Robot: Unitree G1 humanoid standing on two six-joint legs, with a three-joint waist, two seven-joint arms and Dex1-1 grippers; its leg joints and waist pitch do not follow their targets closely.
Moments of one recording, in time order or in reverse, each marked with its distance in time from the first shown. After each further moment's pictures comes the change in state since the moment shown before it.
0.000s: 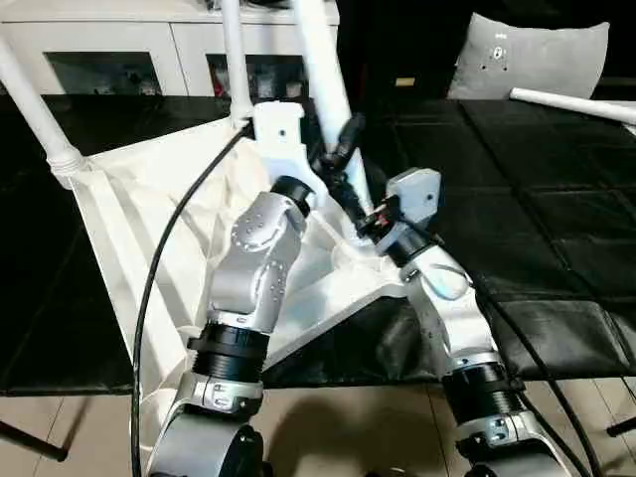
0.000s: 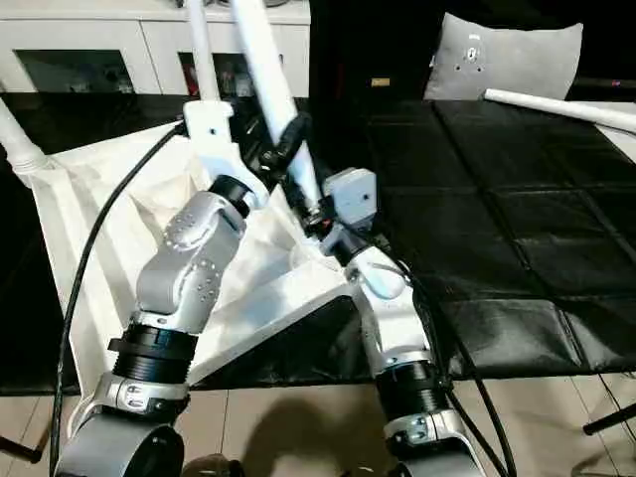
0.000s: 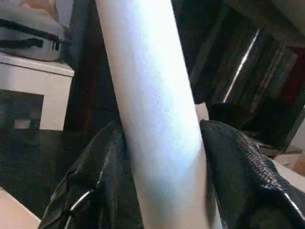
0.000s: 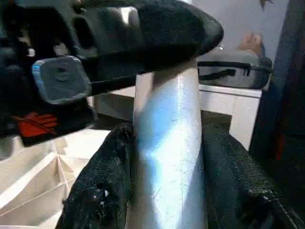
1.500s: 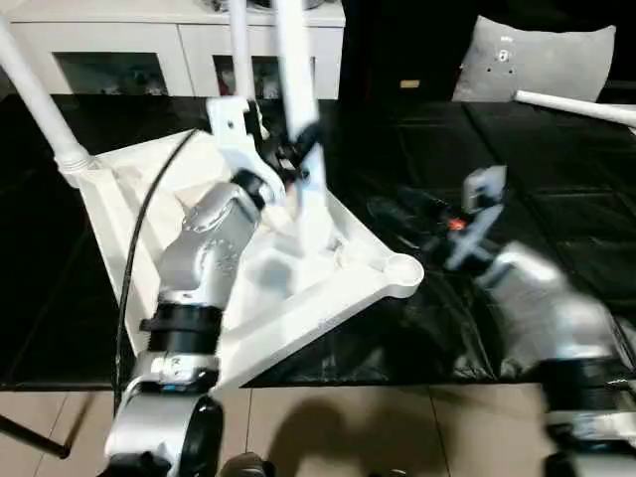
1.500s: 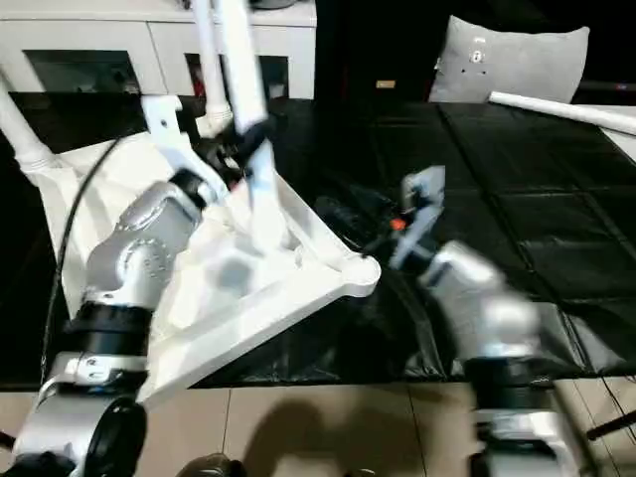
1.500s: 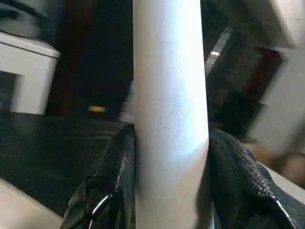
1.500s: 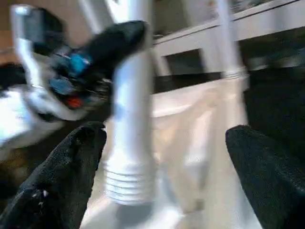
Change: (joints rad) left arm -0.044 0.205 0.092 0.068 -0.225 0.178 -0.282; right arm 0.010 -0.364 -0.150 -0.184 0.557 0.751 0.454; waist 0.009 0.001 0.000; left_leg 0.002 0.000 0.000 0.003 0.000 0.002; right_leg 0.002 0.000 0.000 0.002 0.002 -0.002
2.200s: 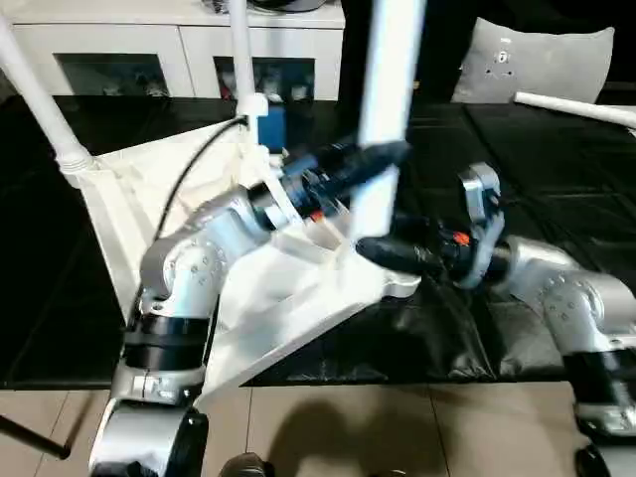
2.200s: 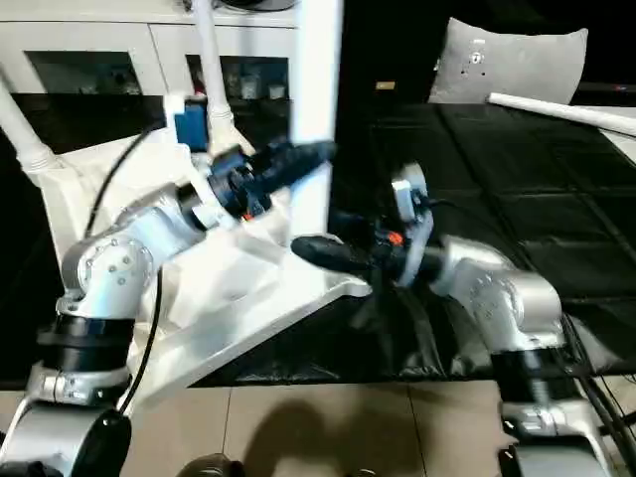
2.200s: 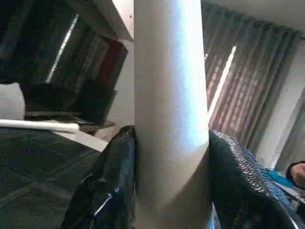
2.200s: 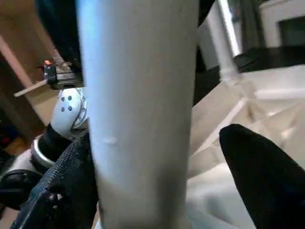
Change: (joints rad) left arm 0.051 0.012 -0.108 -0.232 -0.279 0.266 -0.358; right arm -0.047 -0.072 0.122 -0.072 0.089 0.174 0.278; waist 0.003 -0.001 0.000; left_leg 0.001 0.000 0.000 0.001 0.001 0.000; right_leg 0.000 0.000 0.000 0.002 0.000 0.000
